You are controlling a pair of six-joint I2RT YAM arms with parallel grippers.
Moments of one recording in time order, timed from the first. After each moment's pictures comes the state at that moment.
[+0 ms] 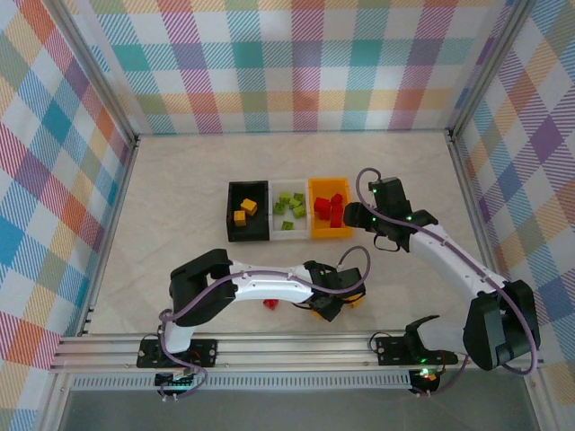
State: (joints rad) left arm -1.30 1.97 1.34 -0.72 -0.15 -0.52; right arm 0.37 1.26 0.88 -0.47 -0.03 0.47
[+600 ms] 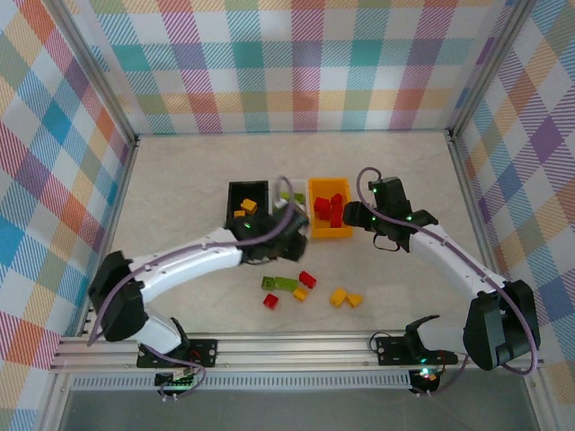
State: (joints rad) left arm -0.84 1.48 1.19 -0.69 -0.22 -0.58; right arm 0.37 1.26 0.87 -0.44 -0.05 0.49
